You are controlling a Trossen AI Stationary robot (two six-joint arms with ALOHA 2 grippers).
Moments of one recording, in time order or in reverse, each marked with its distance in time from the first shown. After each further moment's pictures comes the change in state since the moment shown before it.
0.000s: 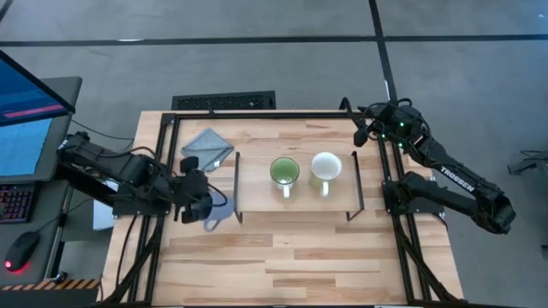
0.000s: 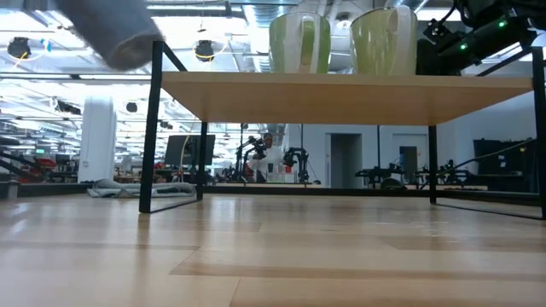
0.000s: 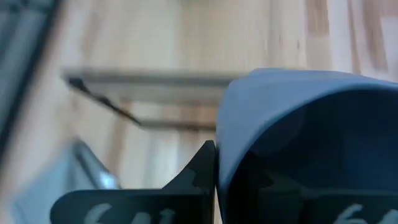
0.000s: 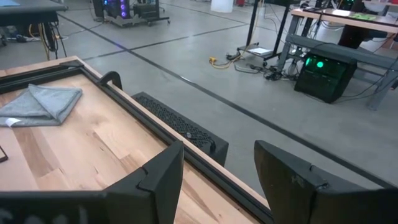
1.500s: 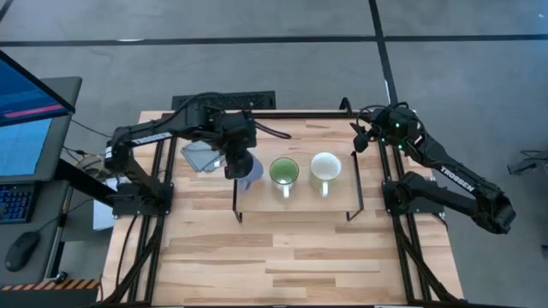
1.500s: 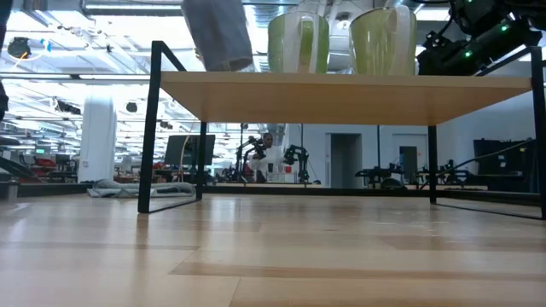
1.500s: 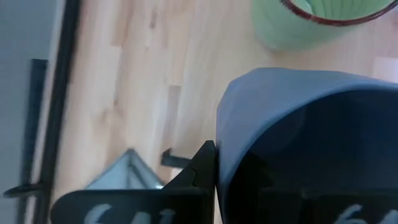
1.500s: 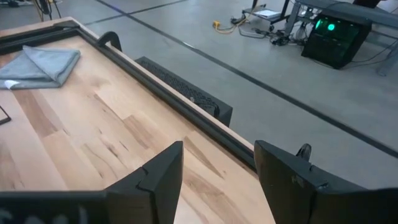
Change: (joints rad) left arm 0.538 0.609 0.756 -0.343 0.291 0.373; right arm 0.000 0.001 0.000 -0.152 -0.001 0.008
